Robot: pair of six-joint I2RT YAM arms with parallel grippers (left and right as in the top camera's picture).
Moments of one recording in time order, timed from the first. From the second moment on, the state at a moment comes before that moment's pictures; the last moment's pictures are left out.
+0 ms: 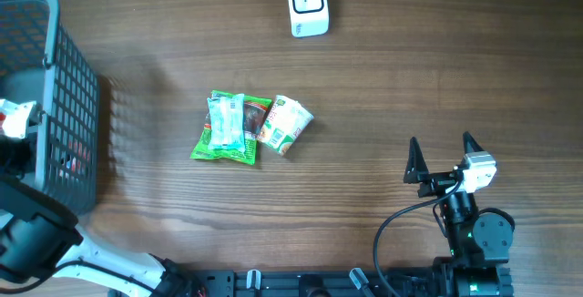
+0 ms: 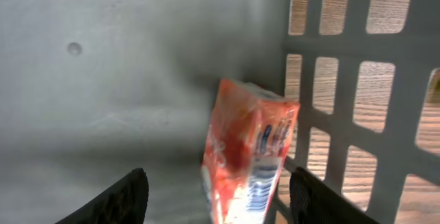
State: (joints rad) left arm 0.90 1.97 1.56 -1.22 0.28 0.83; right arm 0.00 0.01 0.01 0.00 -0.12 0.07
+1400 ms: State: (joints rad) left arm 0.48 1.43 2.03 -1.55 0.32 0.24; right arm 0.00 0.01 0.01 0.00 -0.12 0.07
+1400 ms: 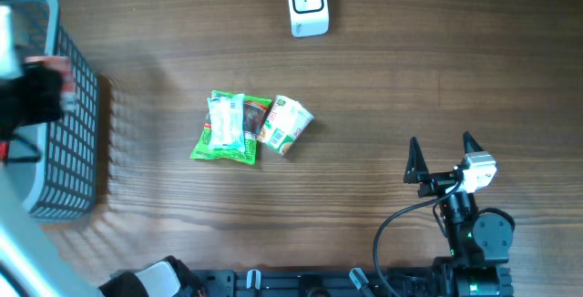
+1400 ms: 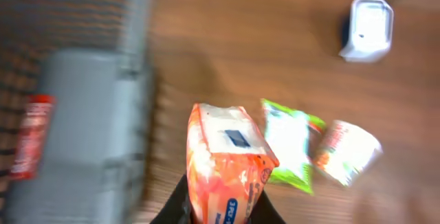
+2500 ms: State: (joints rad) left arm 0.04 1.66 0.95 -0.57 0.22 0.07; right arm 0.00 0.01 0.01 0.00 -0.12 0.07
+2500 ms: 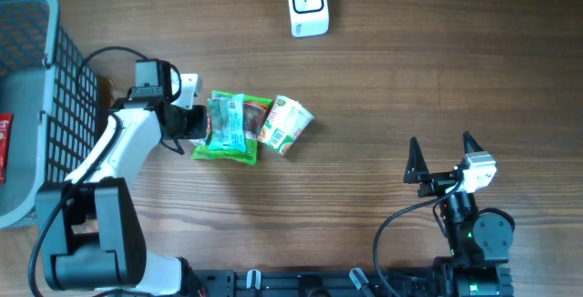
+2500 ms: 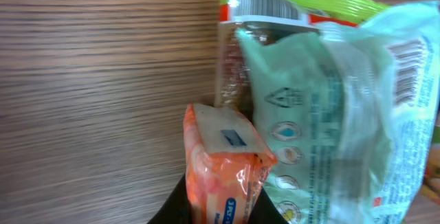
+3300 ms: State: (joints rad) left arm -0.14 1.64 0.95 -0.55 0.10 0.08; right arm 0.00 0.01 0.01 0.00 -0.12 0.07
